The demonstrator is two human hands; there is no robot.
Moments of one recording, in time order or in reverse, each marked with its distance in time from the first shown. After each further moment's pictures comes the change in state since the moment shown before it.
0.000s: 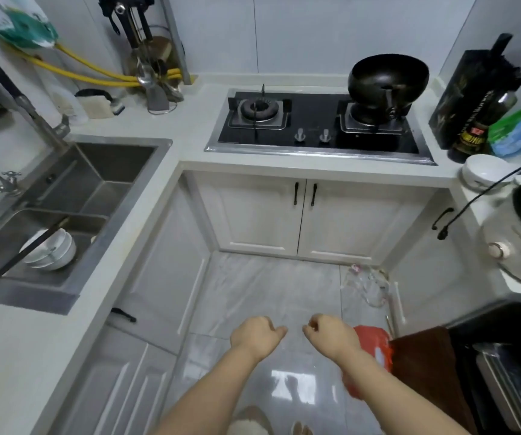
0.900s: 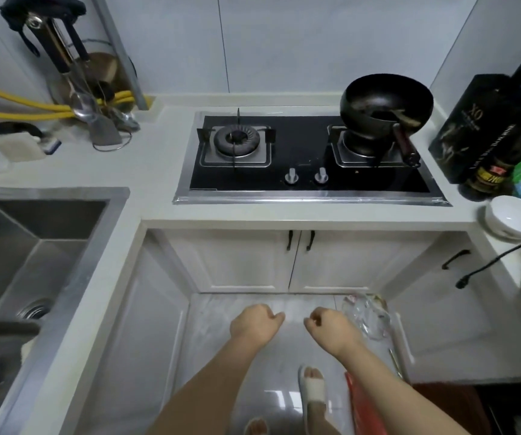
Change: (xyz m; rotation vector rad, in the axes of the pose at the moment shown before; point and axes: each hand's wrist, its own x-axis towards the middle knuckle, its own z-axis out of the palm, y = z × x) left_hand 0.211 0.057 -0.151 0.002 0.026 0.082; right_hand 0.200 -0.058 -0.101 0.142 0.119 0.131
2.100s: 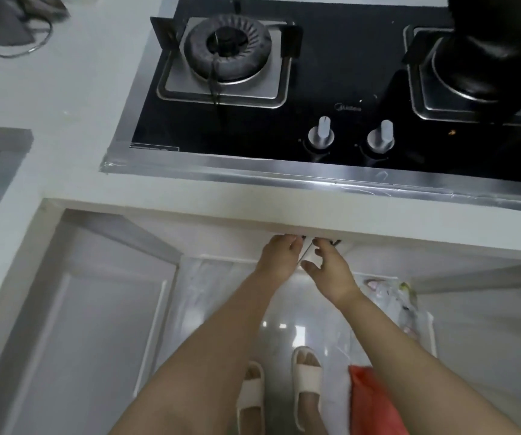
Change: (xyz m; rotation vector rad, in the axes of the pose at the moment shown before) left_hand 0.285 0.074 0.024 -0.469 -0.044 0.098; right_hand 0.271 0.000 0.014 0.435 -0.033 -0.136
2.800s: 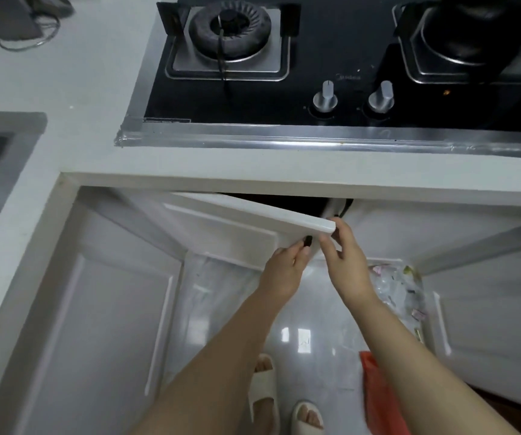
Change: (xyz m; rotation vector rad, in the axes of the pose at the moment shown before) left_hand -0.061 -0.067 0.027 -0.023 -0.006 0.165; right_hand -0.068 -0.001 0.027 0.335 0.249 -0.123
